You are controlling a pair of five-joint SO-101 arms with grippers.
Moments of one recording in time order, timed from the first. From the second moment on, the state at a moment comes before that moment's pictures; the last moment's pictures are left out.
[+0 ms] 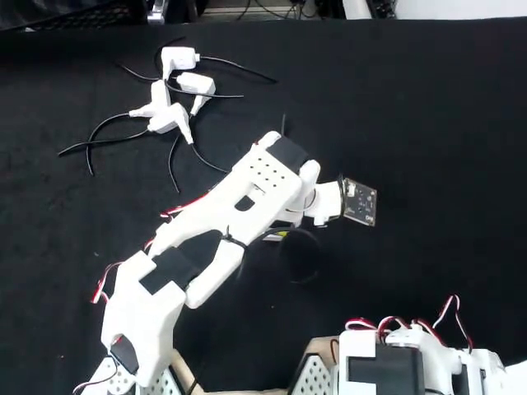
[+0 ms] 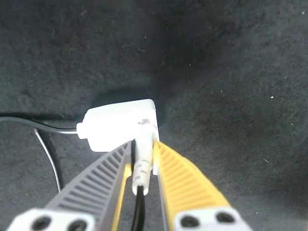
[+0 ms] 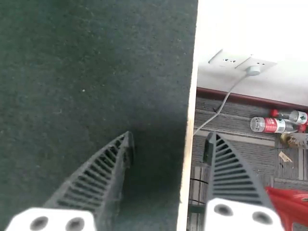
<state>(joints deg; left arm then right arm) 36.7 24.0 -17.1 88.5 -60.2 95.6 -29.5 89.3 -0.7 19.2</state>
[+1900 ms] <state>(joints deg) 36.0 24.1 -19.7 91.8 -60.2 95.6 -29.1 89.2 -0.7 19.2</state>
